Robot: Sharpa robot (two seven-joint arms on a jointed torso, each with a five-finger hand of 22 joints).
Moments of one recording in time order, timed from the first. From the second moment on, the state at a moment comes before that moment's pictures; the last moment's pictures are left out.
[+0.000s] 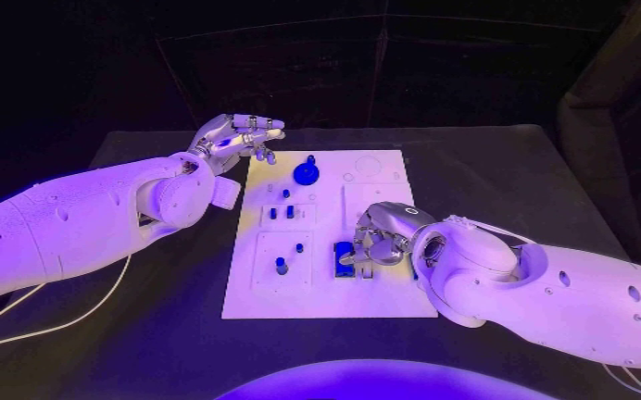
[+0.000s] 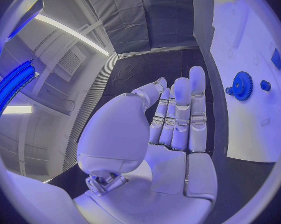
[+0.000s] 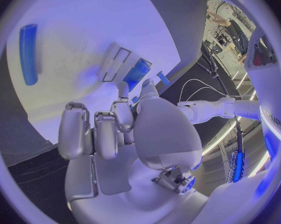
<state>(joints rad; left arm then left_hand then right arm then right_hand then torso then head) 1.21 -0.84 -0.11 1.38 -0.01 -0.15 0.41 1.33 -0.08 0.44 -0.06 0.06 0.98 0.18 0.21 0.07 0.97 0.11 0.44 0.10 1.17 0.03 1.04 0.47 0.17 1.16 0.12 0.58 0.70 0.99 -0.84 -0.04 1.86 -1.57 -0.29 -0.56 1.27 0.01 -0.22 0.24 0.12 1.04 0.05 0.47 0.32 1.43 -0.03 1.17 1.26 1.47 -0.09 1.50 1.31 0.08 1.45 0.01 1.41 1.25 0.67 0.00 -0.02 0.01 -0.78</state>
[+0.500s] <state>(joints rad) 1.21 -0.84 -0.12 1.40 -0.01 -0.15 0.41 1.33 -0.08 0.44 -0.06 0.06 0.98 0.18 0.21 0.07 0.97 0.11 0.44 0.10 1.17 0.03 1.04 0.47 0.17 1.16 0.12 0.58 0.70 1.03 -1.10 -0.04 1.92 -1.40 -0.34 -0.46 1.33 0.04 -0.23 0.20 0.21 0.97 0.09 0.34 0.27 1.39 0.01 1.08 1.20 1.46 -0.07 1.49 1.31 0.08 1.44 0.04 1.41 1.25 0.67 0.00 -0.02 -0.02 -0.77</state>
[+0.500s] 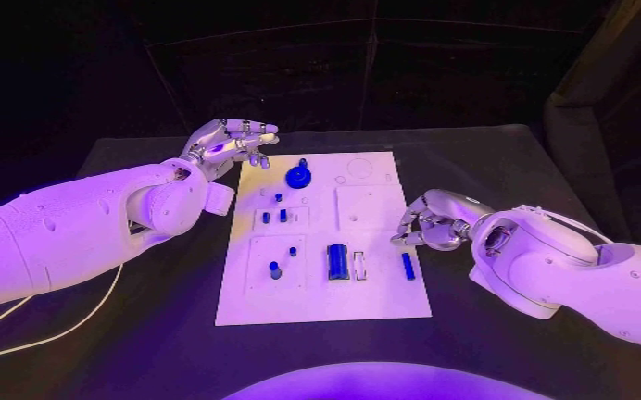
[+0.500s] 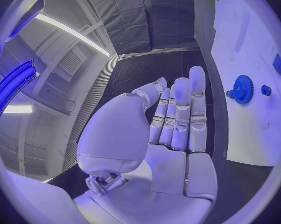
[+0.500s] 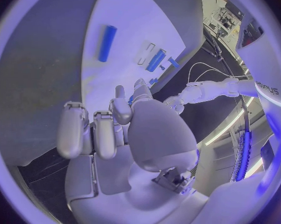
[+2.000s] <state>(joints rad) 1.21 -0.84 -0.12 1.40 -0.01 -0.15 0.41 1.33 -0.08 0.44 -0.06 0.06 0.98 0.18 0.21 0.07 0.97 0.11 0.44 0.09 1.17 0.02 1.04 0.46 0.17 1.16 0.12 0.58 0.70 1.01 -1.06 -0.04 1.89 -1.54 -0.14 -0.60 1.34 0.01 -0.28 0.20 0.21 1.04 0.08 0.32 0.29 1.43 0.00 1.20 1.30 1.46 -0.07 1.50 1.31 0.08 1.45 0.04 1.43 1.29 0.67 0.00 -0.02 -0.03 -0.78</state>
